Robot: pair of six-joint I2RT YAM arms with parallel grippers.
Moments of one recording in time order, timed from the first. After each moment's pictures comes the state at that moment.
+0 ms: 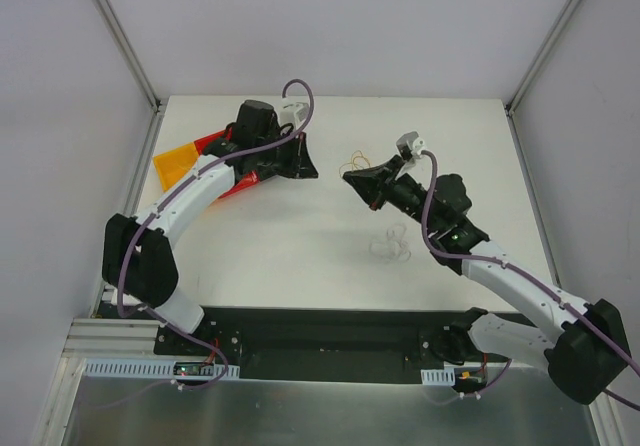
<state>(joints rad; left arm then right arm) -0.44 1.60 1.34 -0.43 0.63 -0.29 0.65 1.06 0.72 0.47 -0.37 0.33</state>
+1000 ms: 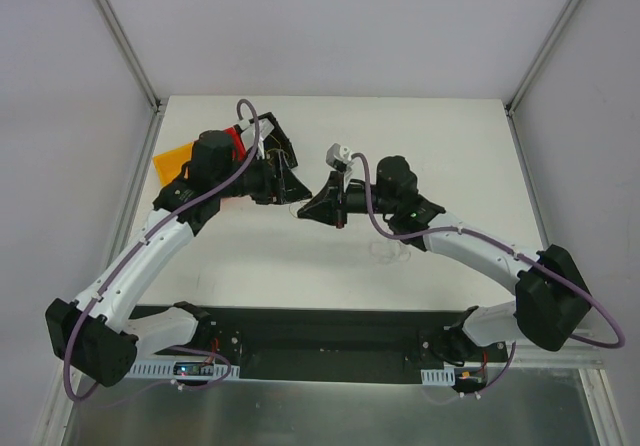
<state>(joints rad) -0.44 1.11 1.07 -0.42 0.60 -0.58 0.76 1.38 0.90 0.38 -0.76 0.22</state>
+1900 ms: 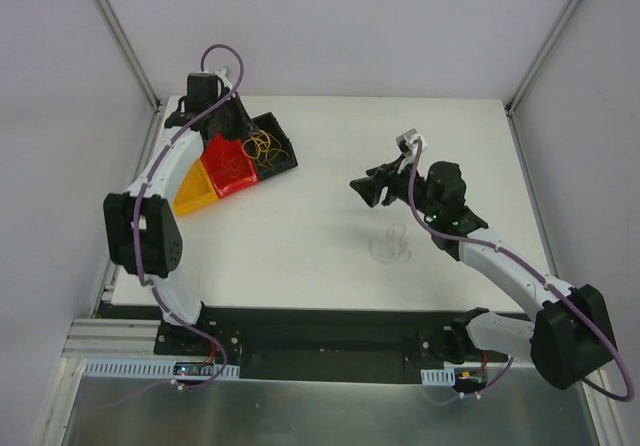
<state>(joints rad) -0.13 1.64 1.46 -0.46 0.34 -0.47 0.52 1.17 0.73 0.33 -0.39 0.25</state>
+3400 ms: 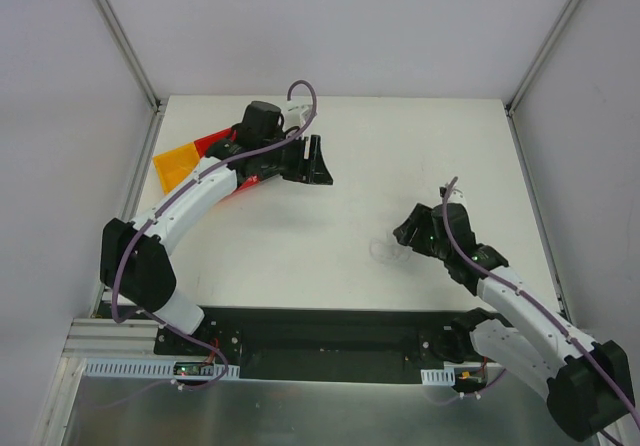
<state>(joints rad) -0.49 1.55 1.36 -0.49 0.58 -0.38 0.47 0.88 0.48 -0.26 0.07 0.72</state>
